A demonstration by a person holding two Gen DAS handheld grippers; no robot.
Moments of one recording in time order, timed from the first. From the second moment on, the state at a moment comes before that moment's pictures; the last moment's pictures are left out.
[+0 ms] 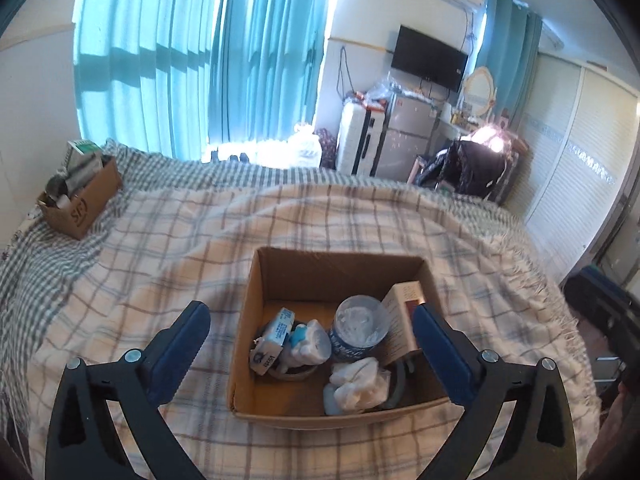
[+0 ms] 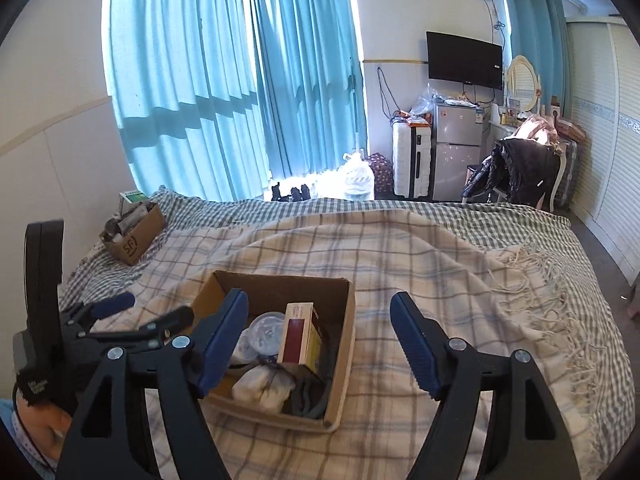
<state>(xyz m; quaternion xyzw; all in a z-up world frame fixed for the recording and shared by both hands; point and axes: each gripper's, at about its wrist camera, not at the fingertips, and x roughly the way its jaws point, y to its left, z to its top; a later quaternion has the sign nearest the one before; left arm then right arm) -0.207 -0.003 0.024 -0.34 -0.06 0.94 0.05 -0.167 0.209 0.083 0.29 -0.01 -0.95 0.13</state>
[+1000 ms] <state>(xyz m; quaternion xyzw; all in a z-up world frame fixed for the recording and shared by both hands) -0.073 -0.029 -0.030 -0.25 -0.07 0.97 -0.04 -0.076 0.217 0.011 0.22 0.02 -0.97 0.07</state>
